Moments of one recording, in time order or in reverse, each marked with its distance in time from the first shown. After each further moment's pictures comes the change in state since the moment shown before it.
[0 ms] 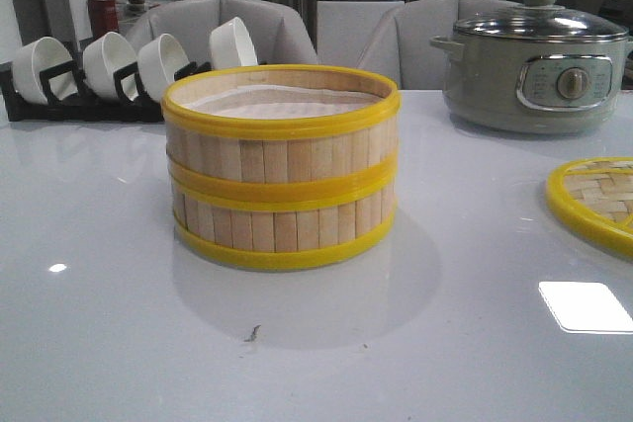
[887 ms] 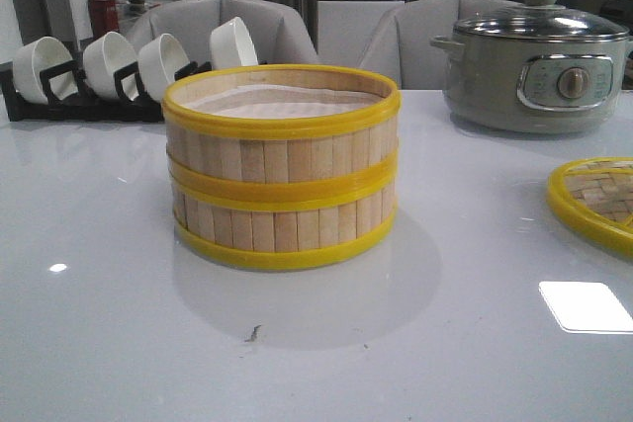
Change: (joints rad) left arm 0.000 0.000 0.000 0.000 0.000 0.000; right arm -0.147 0.457 -0.220 -0.087 -0.065 -0.002
